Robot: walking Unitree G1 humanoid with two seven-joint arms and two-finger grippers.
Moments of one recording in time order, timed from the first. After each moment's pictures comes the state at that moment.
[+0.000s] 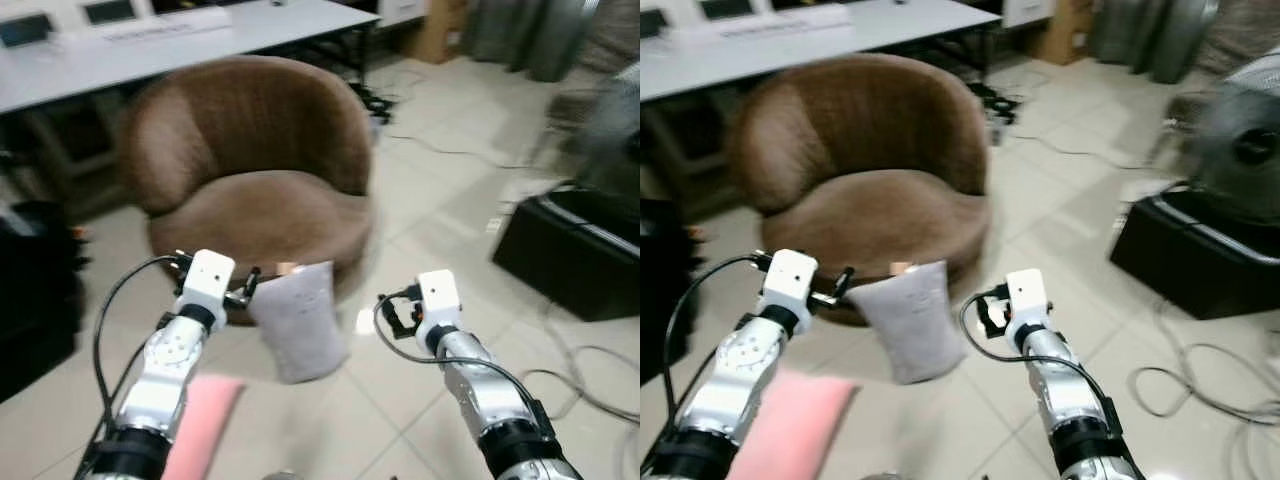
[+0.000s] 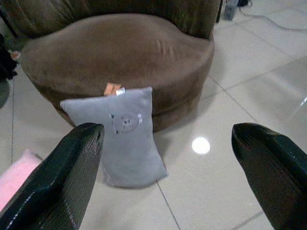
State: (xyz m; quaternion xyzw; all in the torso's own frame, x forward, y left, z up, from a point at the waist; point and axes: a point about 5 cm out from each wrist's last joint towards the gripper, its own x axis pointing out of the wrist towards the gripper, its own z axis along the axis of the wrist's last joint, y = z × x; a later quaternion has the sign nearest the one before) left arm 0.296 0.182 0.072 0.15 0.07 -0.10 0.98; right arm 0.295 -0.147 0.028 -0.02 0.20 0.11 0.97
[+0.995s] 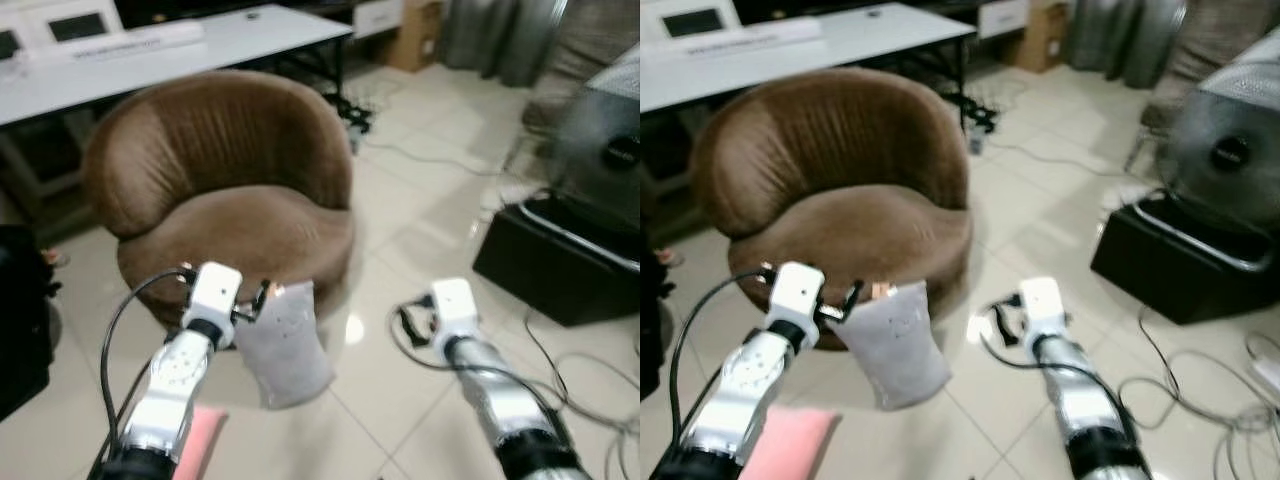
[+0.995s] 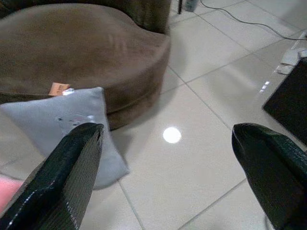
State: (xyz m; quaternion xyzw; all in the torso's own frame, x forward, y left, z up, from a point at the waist) left arm 0.283 0.175 0.066 0.13 0.07 -0.12 0.98; right arm 0.286 -0.163 0.020 -0.05 0.23 0.08 0.97
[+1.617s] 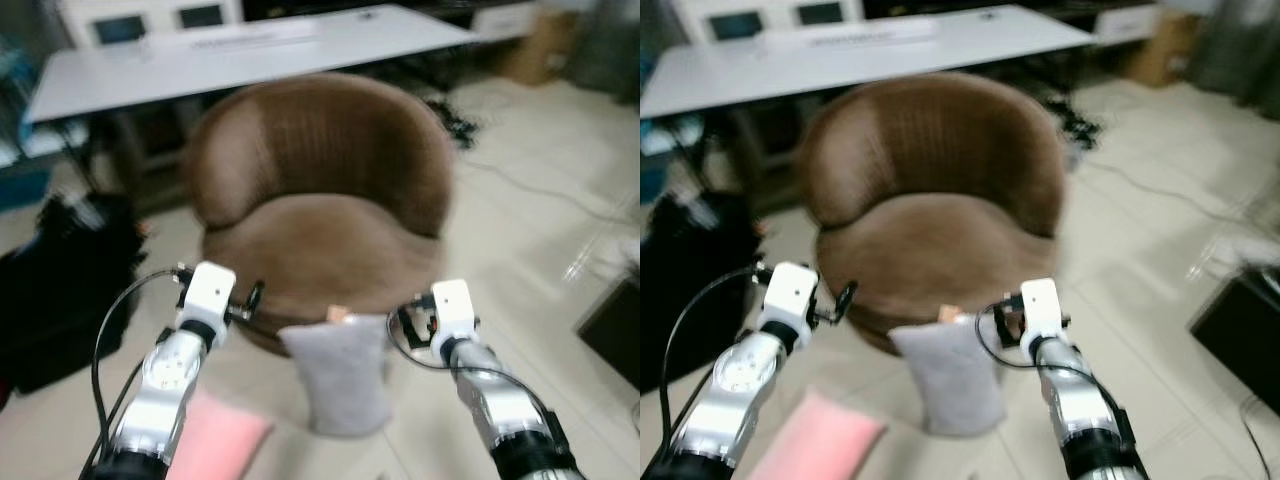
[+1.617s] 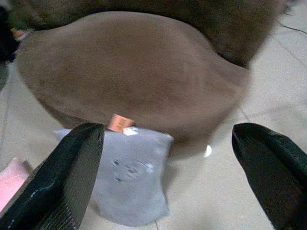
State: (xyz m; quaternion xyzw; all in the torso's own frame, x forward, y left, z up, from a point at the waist) left arm 0.281 0.181 0.067 0.14 0.08 -0.11 0.98; right arm 0.286 -0.157 0.019 -0.04 0.23 0.08 0.97
